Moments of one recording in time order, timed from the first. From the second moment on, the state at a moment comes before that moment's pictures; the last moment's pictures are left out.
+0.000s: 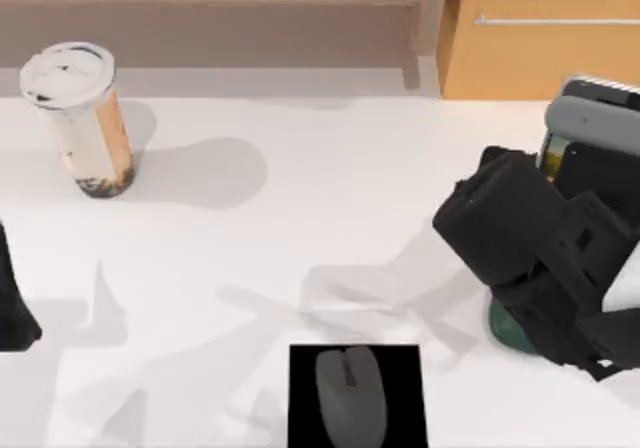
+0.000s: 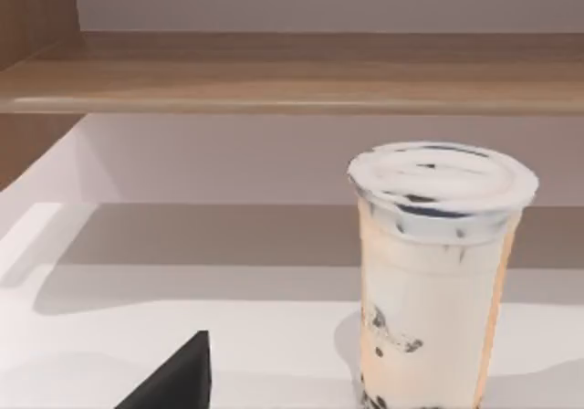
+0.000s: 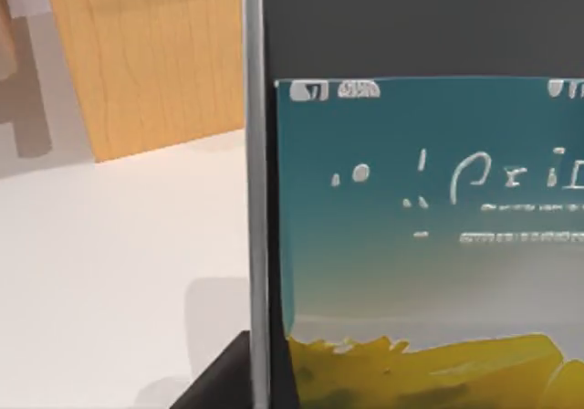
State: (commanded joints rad) left arm 0.00 0.00 0.00 0.00 0.00 0.00; right arm 0.89 1.38 0.85 -0.48 1.06 0.93
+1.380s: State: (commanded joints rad) left arm 0.00 0.00 0.00 0.00 0.00 0.00; right arm 0.87 1.41 0.85 -0.46 1.06 0.94
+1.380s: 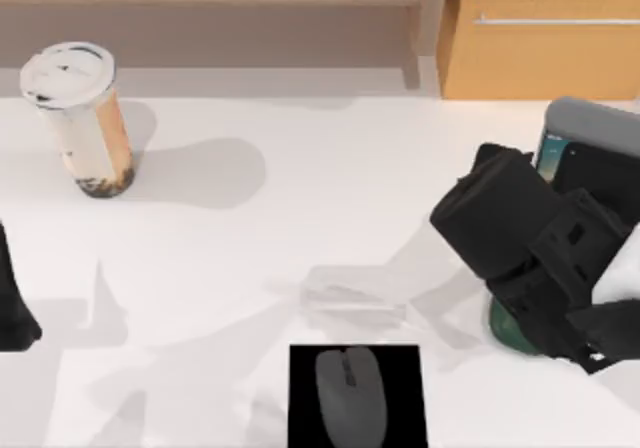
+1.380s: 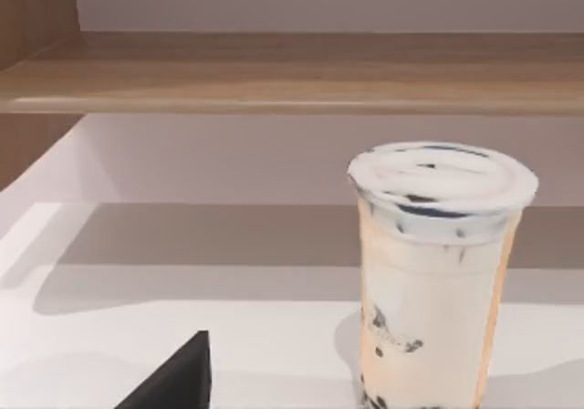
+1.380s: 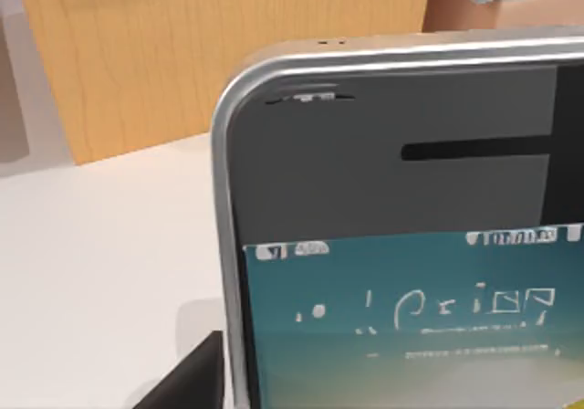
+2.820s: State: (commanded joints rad) left arm 0.00 0.00 0.00 0.00 0.00 0.00; right arm 0.97 1.37 0.84 -0.65 1.10 1.12
